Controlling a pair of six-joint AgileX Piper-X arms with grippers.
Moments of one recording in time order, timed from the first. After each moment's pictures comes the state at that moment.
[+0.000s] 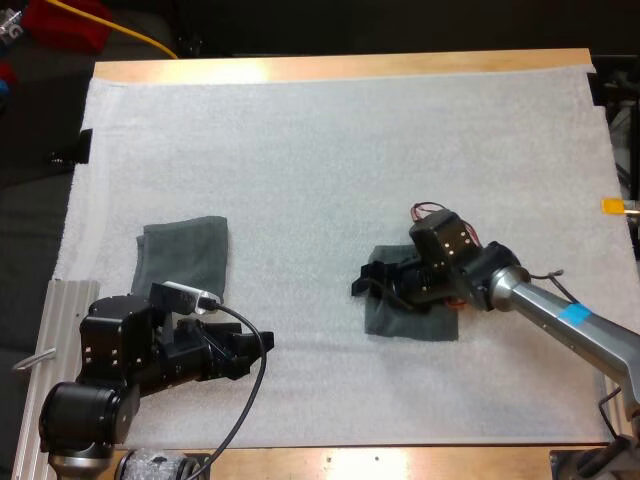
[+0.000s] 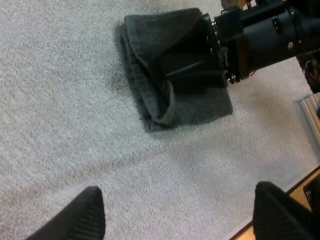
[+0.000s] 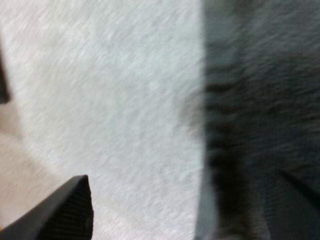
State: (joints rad) left arm -0.08 0.60 -0.66 1.03 0.71 -1.93; right arm 0.64 1.62 -0.87 0.38 -0.48 -1.07
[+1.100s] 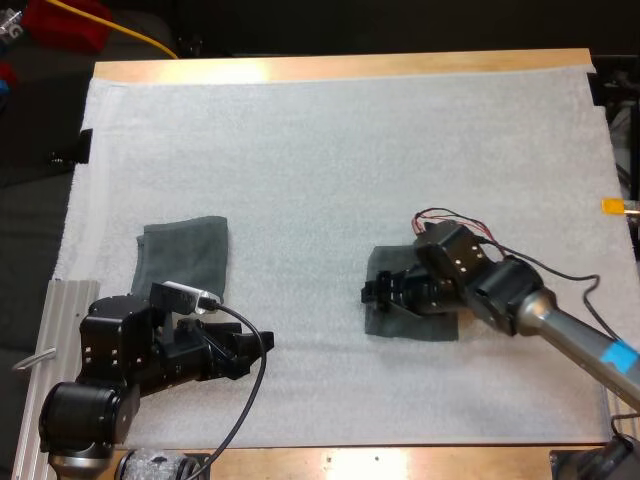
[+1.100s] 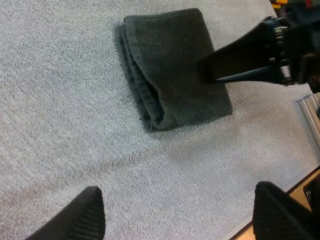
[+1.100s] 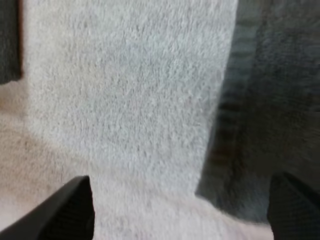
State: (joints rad) left arm -0.08 0.60 -0.66 1.03 0.71 -1.93; right arm 0.70 1.37 -0.87 0.60 -0.26 -1.15
